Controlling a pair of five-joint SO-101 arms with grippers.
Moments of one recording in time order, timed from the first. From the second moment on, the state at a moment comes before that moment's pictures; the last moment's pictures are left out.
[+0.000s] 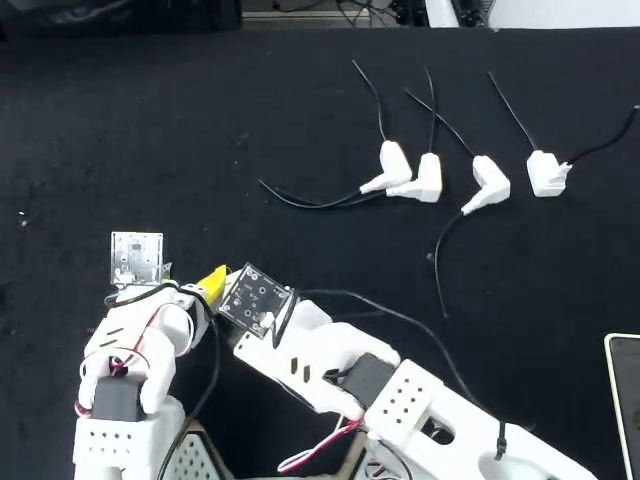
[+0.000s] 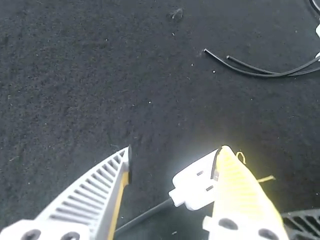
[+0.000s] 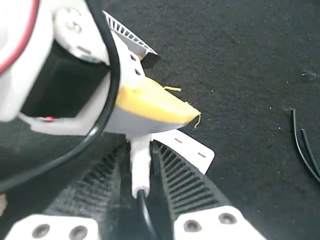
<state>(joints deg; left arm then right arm) -2.3 -104.2 92.3 54.2 -0.5 -51.6 -58.1 82.5 18.1 9.9</state>
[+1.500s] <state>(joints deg) -26.4 -103.5 94.8 53.8 -9.3 -39.7 -10.0 26.2 66.5 9.9</state>
